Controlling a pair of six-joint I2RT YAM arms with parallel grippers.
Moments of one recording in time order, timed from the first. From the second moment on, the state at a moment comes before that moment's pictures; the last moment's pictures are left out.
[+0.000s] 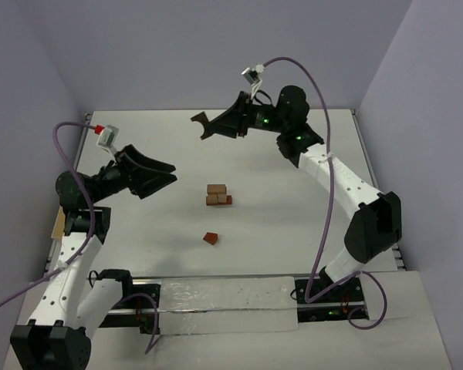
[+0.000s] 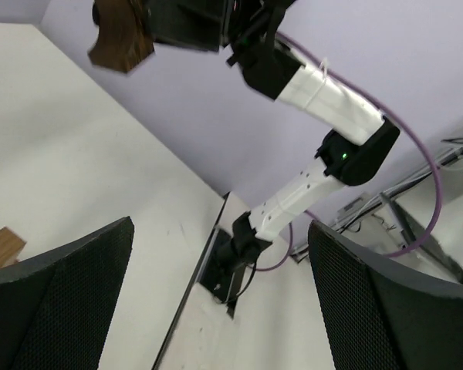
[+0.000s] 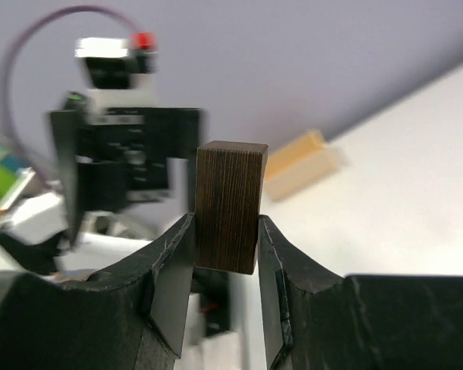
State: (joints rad) left arm -0.09 0.83 0.70 0.56 1.04 -1.12; right arm 0.50 1.60 1.45 0.33 -0.90 0.75
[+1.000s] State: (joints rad) left arm -0.11 1.30 1.49 -0.93 0.77 0.25; right arm 0.55 1.84 1.84 -1.16 -0.64 -0.99
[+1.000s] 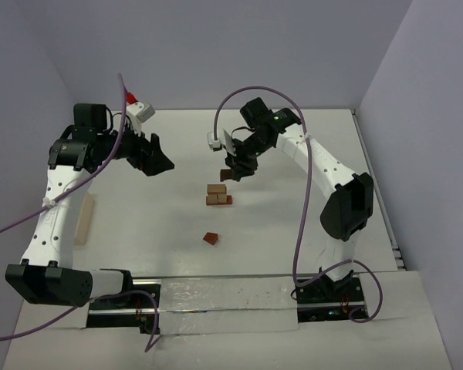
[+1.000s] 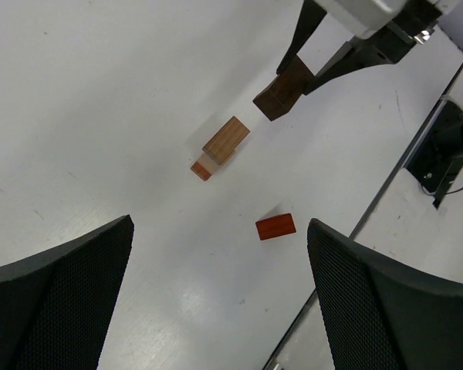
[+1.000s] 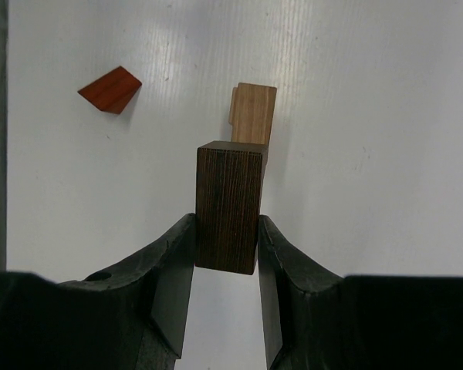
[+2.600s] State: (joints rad) left arm -0.10 1.28 1.39 -0.74 0.78 0.21; right arm 0.68 2.03 1.95 -1.12 -0.50 -0.93
